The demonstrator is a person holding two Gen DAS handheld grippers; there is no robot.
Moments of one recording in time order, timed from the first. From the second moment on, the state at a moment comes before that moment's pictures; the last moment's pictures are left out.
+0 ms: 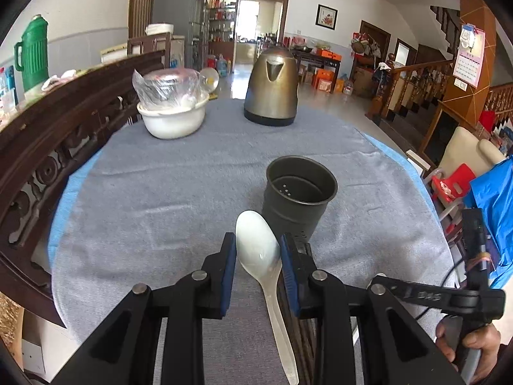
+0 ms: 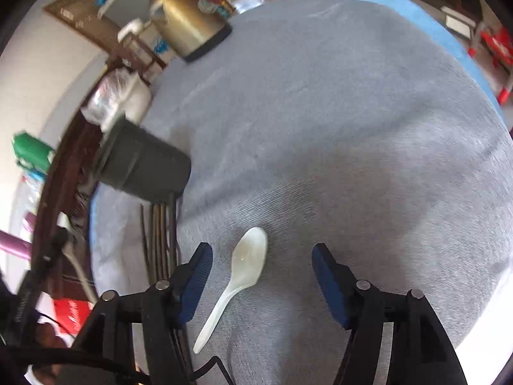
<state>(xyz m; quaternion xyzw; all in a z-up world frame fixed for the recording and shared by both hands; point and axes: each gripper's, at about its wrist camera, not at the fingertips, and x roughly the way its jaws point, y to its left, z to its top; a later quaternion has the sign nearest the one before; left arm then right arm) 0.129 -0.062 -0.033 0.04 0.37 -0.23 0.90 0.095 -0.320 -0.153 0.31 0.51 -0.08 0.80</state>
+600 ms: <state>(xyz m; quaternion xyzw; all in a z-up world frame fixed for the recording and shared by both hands) 0.135 -0.038 -0.020 0.01 0.35 -0.23 0.91 0.101 -0.292 -0.127 0.21 0.48 -0.10 0.84</state>
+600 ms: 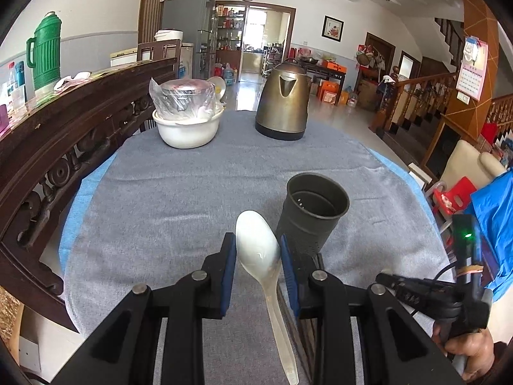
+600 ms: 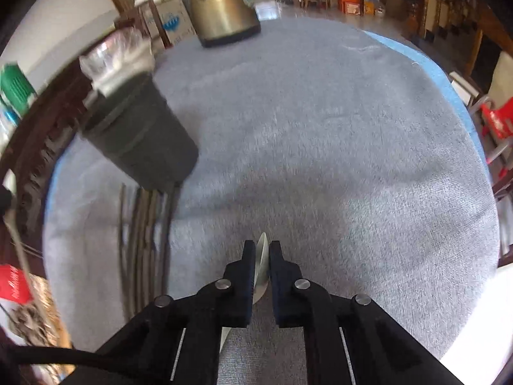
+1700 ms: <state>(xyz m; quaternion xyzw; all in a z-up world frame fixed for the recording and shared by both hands) 0.246 -0.113 -0.050 -0.02 0.29 -0.18 0.94 0.199 -0.280 -0.009 0.14 0.11 -0.10 0.98</state>
